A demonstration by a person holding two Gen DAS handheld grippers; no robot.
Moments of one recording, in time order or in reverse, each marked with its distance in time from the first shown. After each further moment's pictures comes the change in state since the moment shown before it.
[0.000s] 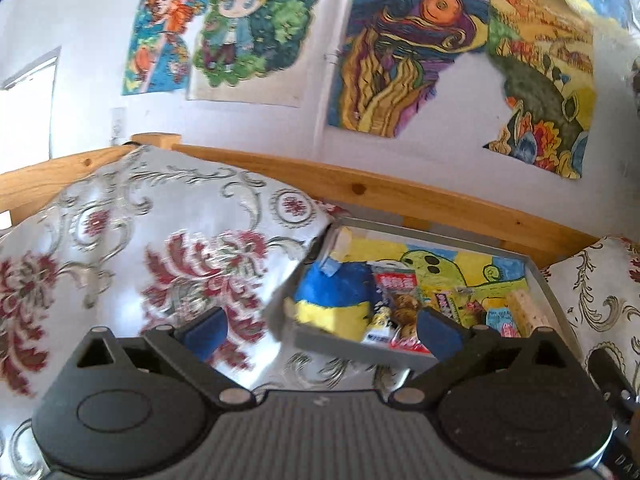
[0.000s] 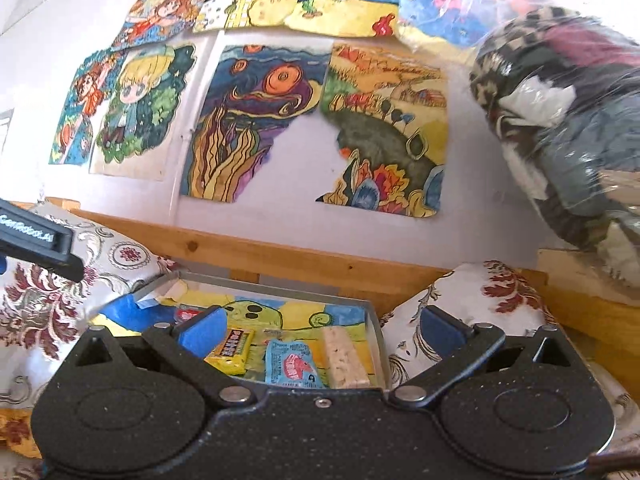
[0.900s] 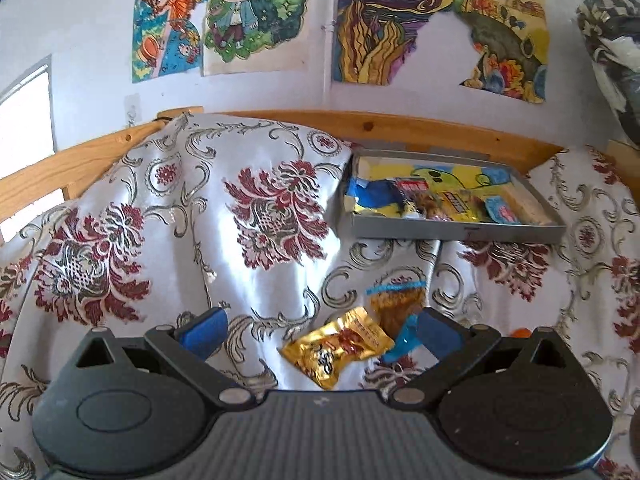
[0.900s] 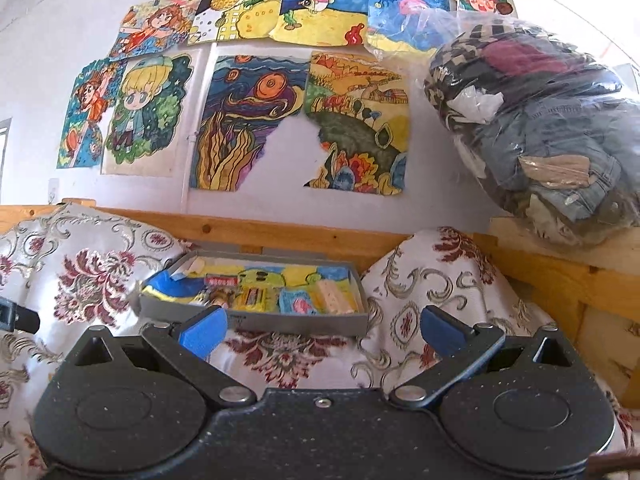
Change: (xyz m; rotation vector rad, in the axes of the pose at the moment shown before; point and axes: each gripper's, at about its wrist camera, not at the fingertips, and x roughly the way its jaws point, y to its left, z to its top) left arm -0.103 0.078 -0.060 0.157 0.120 -0.045; right arm -0.145 0.017 -0.006 0.056 0.080 -0.055
